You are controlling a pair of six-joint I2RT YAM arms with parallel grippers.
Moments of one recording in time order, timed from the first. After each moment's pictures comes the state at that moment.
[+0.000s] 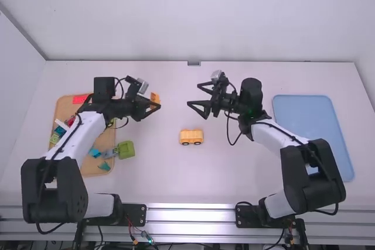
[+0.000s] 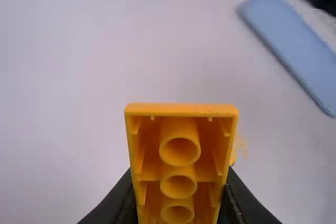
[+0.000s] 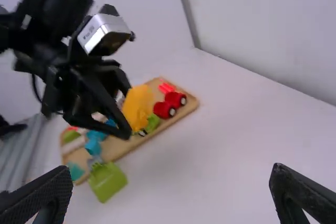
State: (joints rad) left arm 0.03 1.44 0.92 -0.33 0.91 0.33; right arm 0.27 1.61 0.78 0.70 -1.04 0.19
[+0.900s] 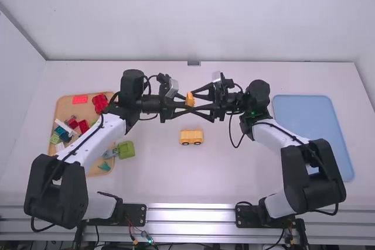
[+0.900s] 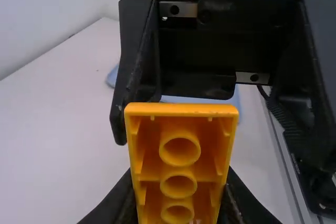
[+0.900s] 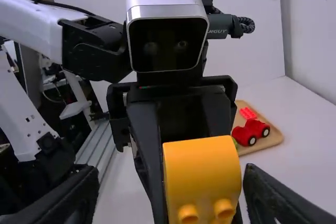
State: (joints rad) left arm -0.22 1.45 0.92 0.03 1.14 0.26; right arm 0.27 1.61 0.78 0.99 -1.34 0.41
